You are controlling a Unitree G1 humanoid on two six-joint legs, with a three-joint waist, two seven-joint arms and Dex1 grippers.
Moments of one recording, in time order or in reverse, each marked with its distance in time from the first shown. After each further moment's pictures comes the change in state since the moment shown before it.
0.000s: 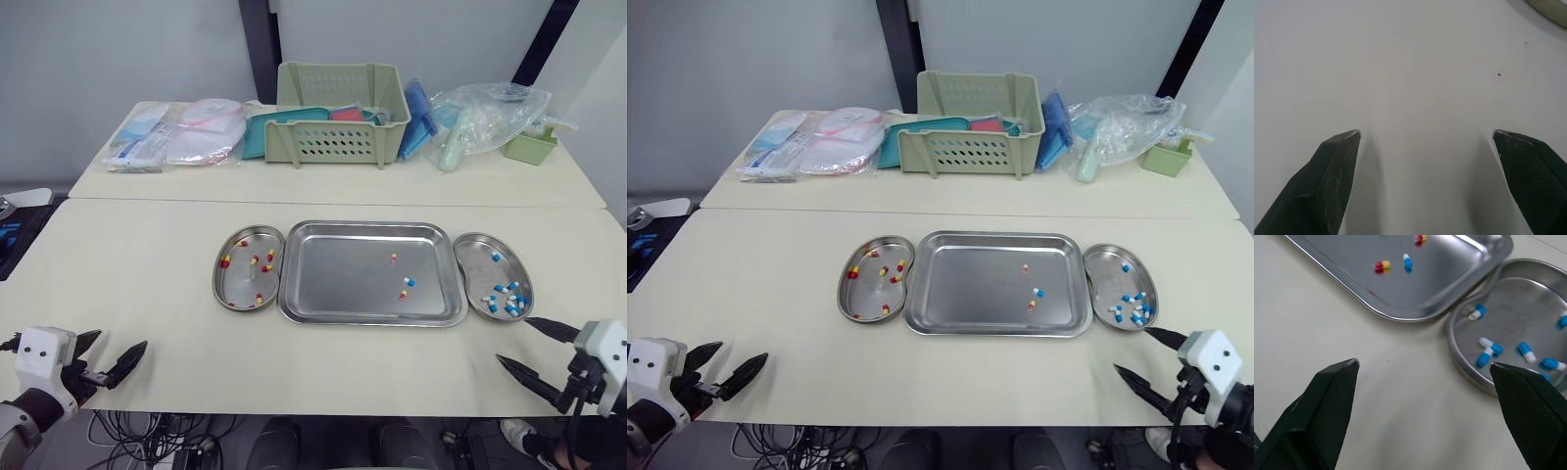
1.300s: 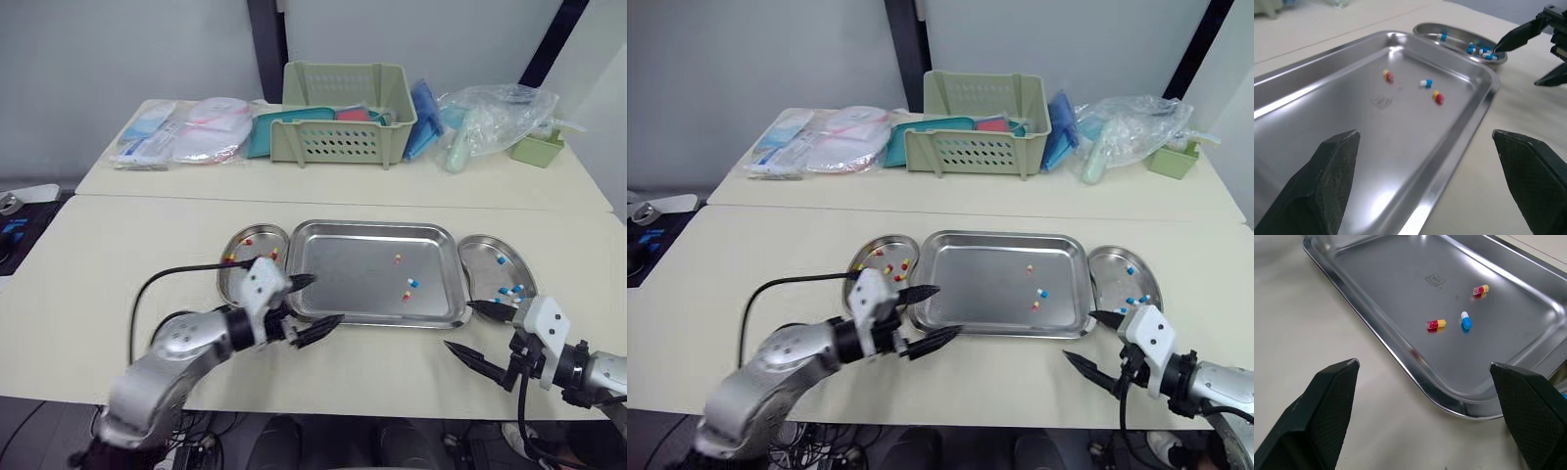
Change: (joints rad) left arm -0.605 -0.127 -0.799 -0.394 -0.014 0.365 0.121; right arm -0.181 -0.020 0.197 -0.104 0.005 0.159 -0.071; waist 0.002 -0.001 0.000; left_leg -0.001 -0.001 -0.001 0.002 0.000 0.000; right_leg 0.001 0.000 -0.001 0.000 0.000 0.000
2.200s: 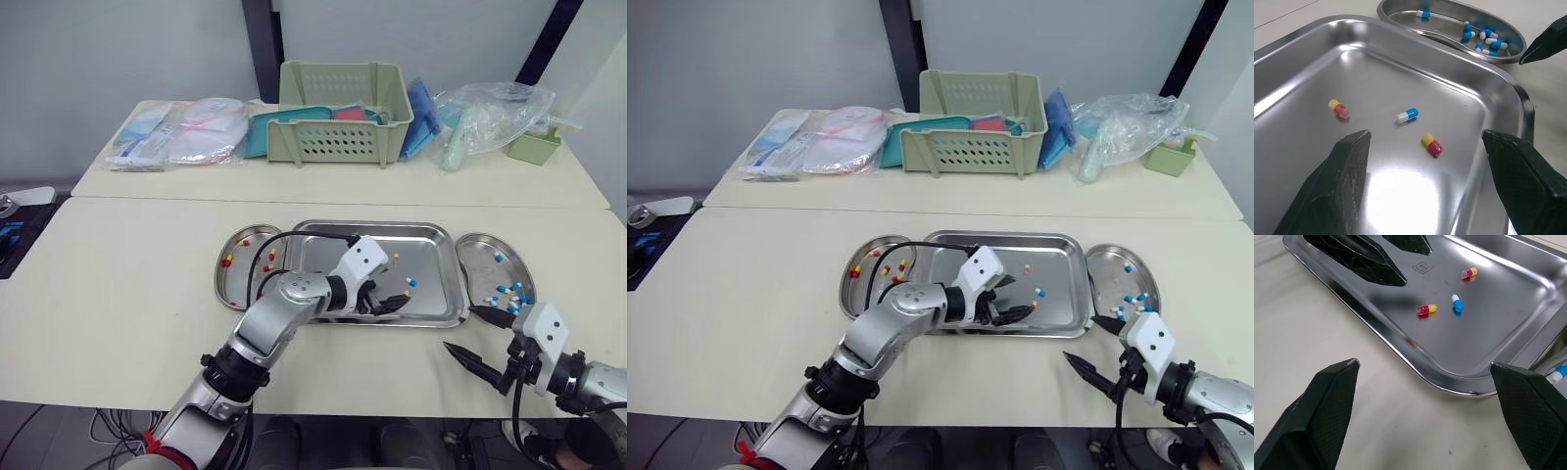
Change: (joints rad) left arm -0.377 -0.319 -0.274 0.380 0.215 0.097 0.075; right arm 0.041 0.054 0.012 0.040 -0.010 -0.045 -0.039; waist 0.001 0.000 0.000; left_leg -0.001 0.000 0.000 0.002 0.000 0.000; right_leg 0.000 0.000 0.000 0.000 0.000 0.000
